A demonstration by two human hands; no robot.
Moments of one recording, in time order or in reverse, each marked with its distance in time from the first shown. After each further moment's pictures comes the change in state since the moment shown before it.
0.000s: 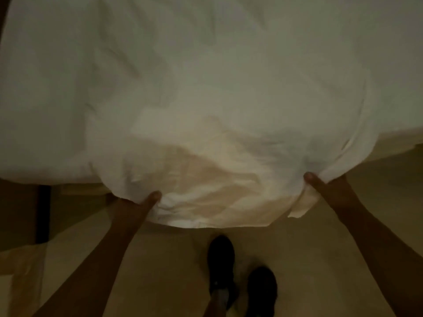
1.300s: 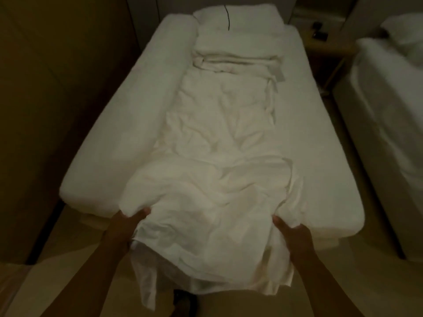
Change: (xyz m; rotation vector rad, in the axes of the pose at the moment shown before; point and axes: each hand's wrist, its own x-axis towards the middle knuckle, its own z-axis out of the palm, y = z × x) left_hand -0.153 0.146 -0.126 -0.481 0.042 0.137; right_hand -0.110 -0.208 -0.074 0.151 0.098 0.033
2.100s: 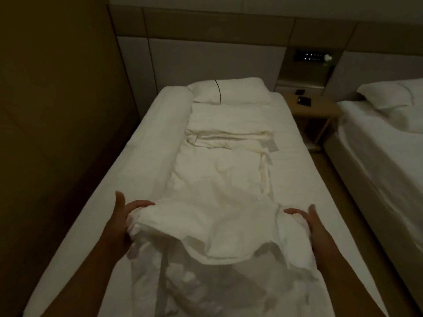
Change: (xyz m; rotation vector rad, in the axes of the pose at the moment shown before) left_hand 0.187 0.284 0.056 -0.314 -0.313 0.027; right_hand 0.168 -0.289 0.028 0.256 -0.423 -0.049
